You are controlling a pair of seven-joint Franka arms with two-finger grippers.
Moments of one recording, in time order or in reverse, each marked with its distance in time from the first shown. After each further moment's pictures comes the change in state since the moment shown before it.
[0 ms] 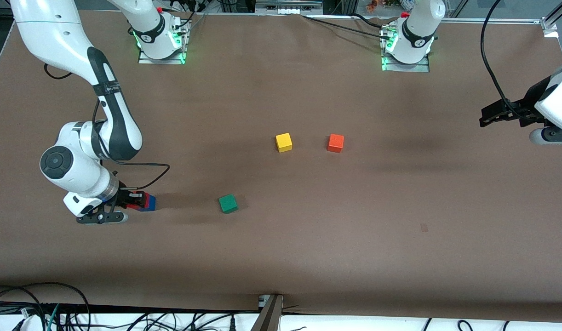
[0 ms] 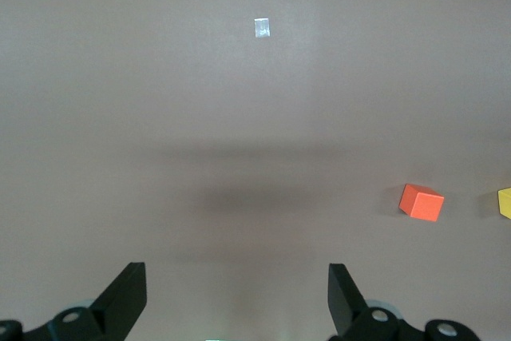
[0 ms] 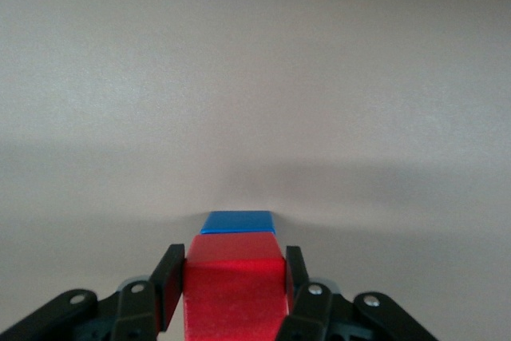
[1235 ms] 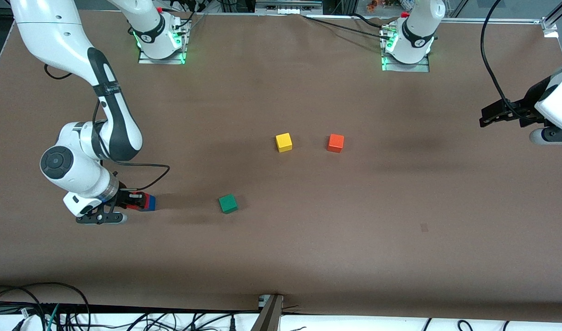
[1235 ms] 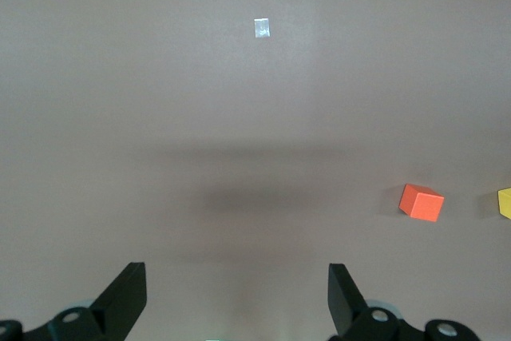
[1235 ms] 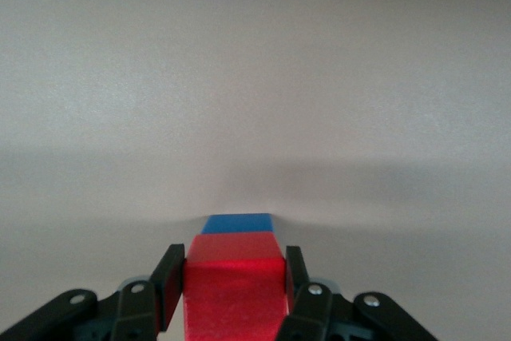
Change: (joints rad) left arm 0.000 0.001 0.000 0.001 0.000 0.000 0.000; right arm -0.001 0.003 0.000 0.000 0.000 0.009 0.023
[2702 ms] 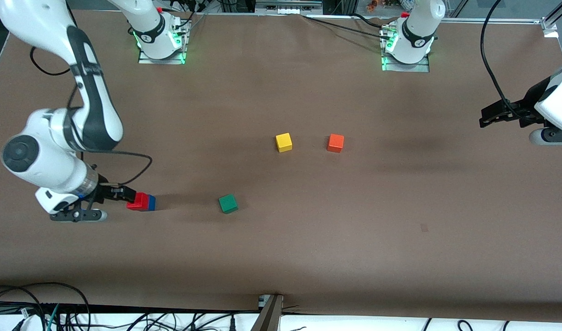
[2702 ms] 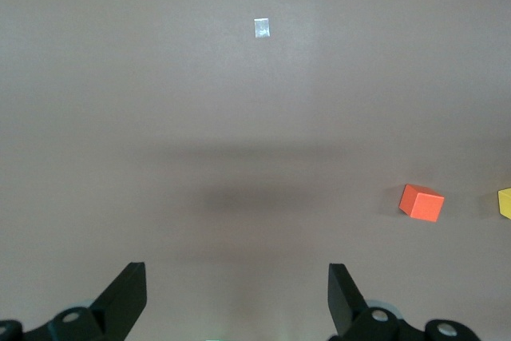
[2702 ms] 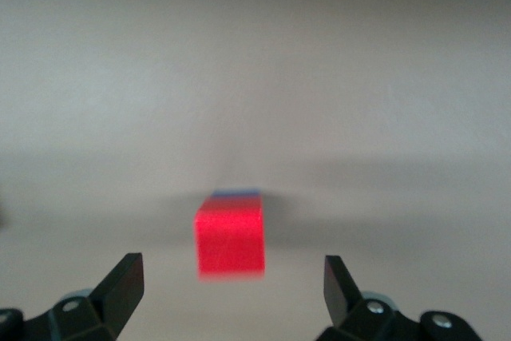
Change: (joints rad) left arm 0.000 0.002 0.000 0.002 0.000 0.000 0.000; right arm -0.016 -0.139 0.004 0.085 0.000 -0.270 0.000
